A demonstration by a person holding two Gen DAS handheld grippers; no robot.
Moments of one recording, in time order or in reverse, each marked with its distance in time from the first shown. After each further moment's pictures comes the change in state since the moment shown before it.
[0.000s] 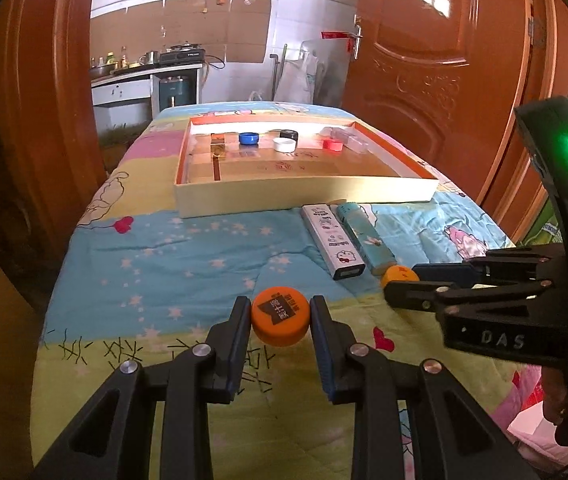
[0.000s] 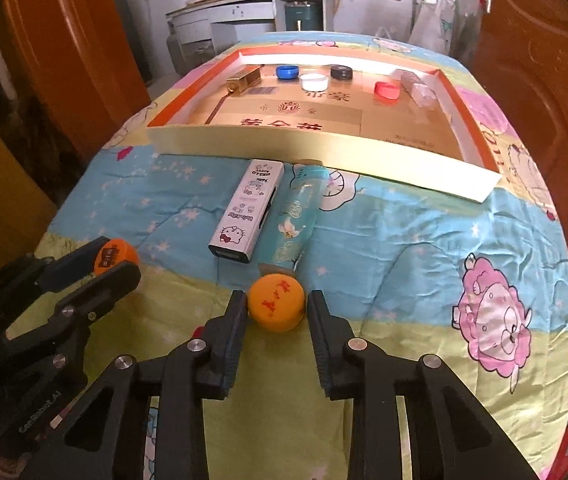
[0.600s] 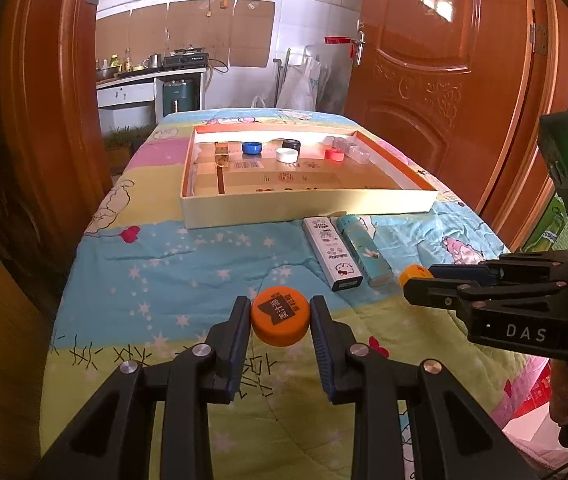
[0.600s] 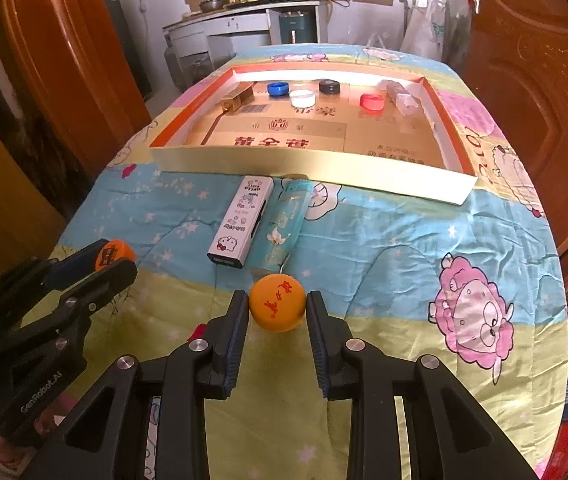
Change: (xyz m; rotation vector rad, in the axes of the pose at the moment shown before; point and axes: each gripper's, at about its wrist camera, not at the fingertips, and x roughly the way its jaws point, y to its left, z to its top) left arm -0.007 -0.001 0.008 -0.008 -0.018 0.006; right arm -0.022 -0.008 -0.001 0.018 -0.043 0.001
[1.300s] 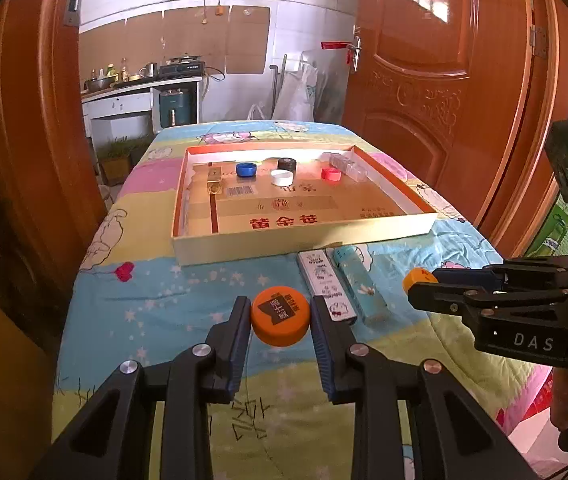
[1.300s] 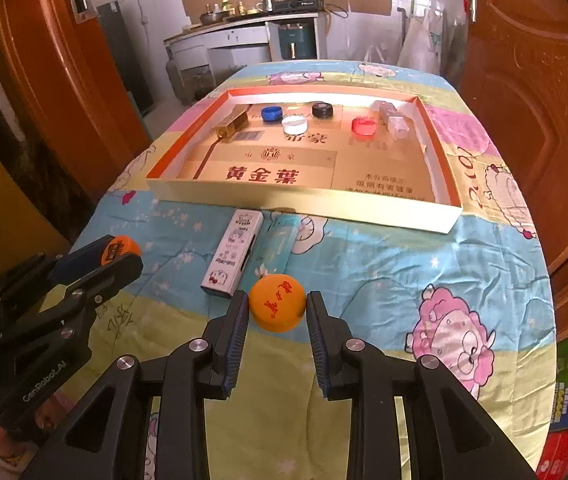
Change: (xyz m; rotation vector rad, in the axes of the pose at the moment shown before) left arm 0.008 -0.006 0.030 0.020 -0.016 0.005; right arm -0.012 -0.012 0.018 0.006 -0.040 0.012
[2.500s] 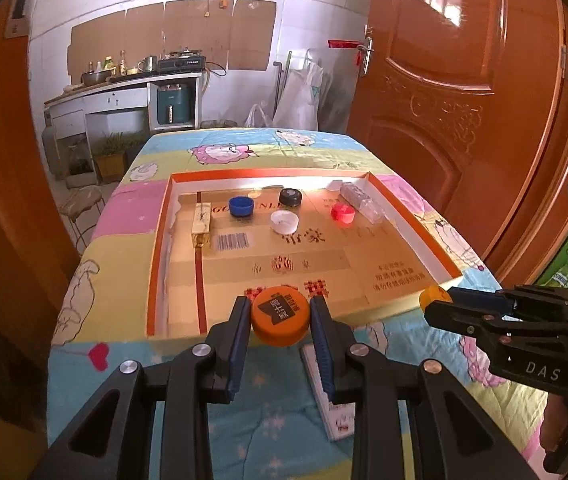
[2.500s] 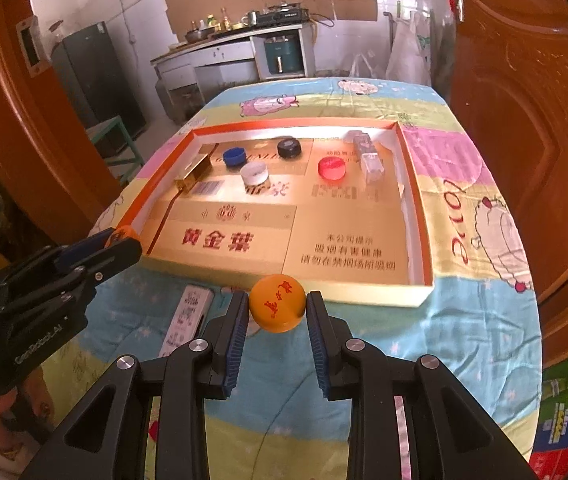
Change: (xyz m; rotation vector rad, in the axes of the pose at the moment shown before) left arm 0.055 0.007 0.071 -0.037 0.022 -0.012; right arm 0.018 -0.049 0.056 0.050 -0.044 0.011
